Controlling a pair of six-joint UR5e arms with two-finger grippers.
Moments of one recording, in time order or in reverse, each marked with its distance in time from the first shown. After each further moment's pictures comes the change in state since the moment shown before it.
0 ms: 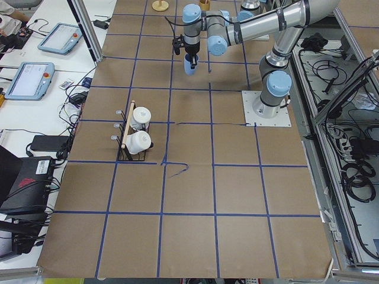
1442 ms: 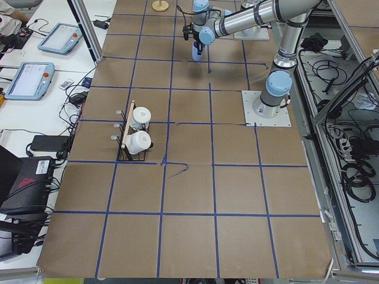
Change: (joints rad) left arm -0.333 -0.207 -0.005 0.227 -0.045 -0.232; right arm 0.001 -0.006 -0.013 0.030 0.169 0.058
